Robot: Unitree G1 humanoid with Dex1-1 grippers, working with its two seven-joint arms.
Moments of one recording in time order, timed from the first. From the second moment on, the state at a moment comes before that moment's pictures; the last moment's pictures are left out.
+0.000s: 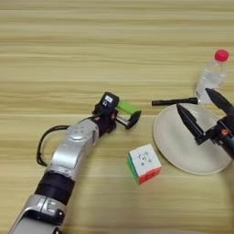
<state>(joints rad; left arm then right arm) -0.29 0.12 -0.18 0.31 -0.13 0.24 -0.44 0.16 -0.26 -0.06 -0.27 0.41 -0.05 0.59</state>
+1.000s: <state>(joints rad) -0.35 0.10 -0.18 0.44 -0.09 0.22 -0.46 0.17 -0.26 -0.04 -0.28 0.40 -0.05 0.57</state>
